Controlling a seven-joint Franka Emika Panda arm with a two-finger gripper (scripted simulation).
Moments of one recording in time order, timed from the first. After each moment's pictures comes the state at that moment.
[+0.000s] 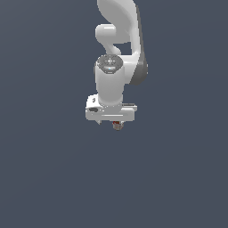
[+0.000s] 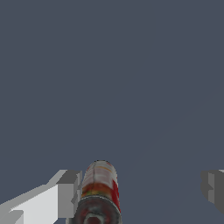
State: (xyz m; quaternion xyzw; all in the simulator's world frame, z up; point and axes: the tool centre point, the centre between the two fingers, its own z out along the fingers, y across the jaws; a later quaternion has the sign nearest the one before) arm 0.004 -0.016 0.167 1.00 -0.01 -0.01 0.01
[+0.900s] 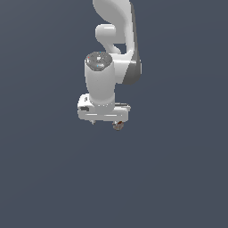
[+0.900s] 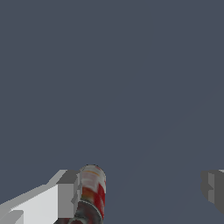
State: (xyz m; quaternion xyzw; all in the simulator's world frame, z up) arm 0.011 -0.043 0.175 1.00 -0.02 0.00 0.01
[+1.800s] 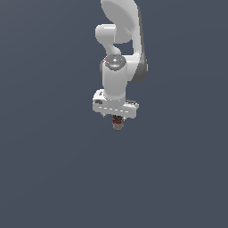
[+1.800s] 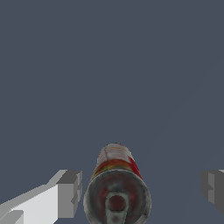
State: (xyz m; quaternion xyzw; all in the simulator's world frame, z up) arm -0.043 0.002 0.145 0.99 -0.11 0.00 0.00
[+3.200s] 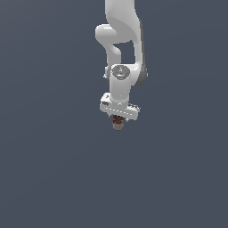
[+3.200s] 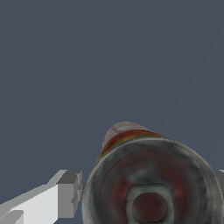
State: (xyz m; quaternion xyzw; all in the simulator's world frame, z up) arm -0.084 0.025 0.087 0.99 -0.16 0.00 0.00
